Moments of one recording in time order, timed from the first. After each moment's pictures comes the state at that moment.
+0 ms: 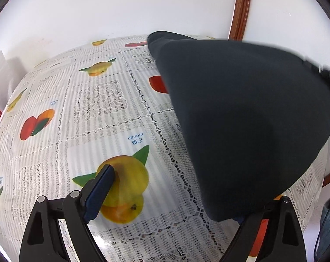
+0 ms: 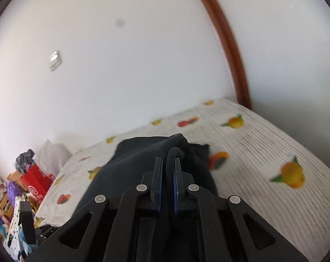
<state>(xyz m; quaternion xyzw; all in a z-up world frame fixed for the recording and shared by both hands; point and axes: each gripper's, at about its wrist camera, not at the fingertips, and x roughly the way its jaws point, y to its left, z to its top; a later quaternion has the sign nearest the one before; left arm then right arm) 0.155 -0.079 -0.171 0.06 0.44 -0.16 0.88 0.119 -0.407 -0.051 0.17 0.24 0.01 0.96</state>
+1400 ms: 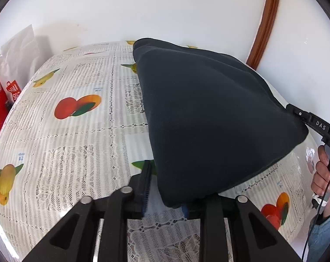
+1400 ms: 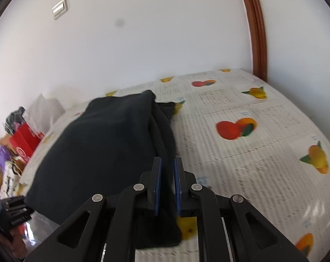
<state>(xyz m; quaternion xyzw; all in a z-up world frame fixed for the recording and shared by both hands) 0.134 -0.009 -0.155 -0.01 0.43 -0.14 0.89 0.156 -0.344 -0.091 0.08 0.33 0.03 0.94</state>
